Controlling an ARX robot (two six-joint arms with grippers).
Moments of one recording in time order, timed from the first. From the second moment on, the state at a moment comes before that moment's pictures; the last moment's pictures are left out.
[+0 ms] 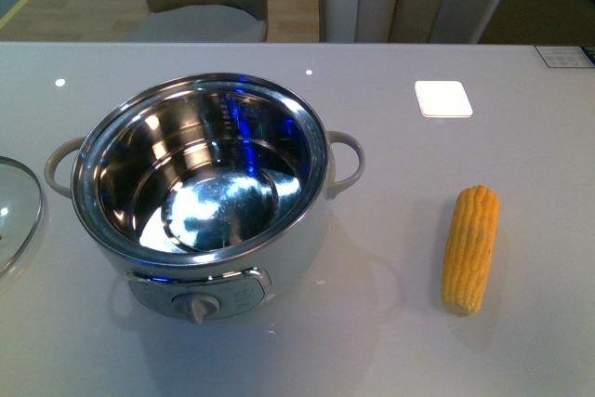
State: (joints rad) left arm 0.43 1.89 0.55 1.19 0.16 -0.01; right arm 0.00 0.00 0.02 0.00 0.00 0.00
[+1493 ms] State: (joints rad) left arm 0.00 0.51 0.01 0.50 0.00 -0.01; right arm 0.00 0.00 0.02 0.00 0.00 0.00
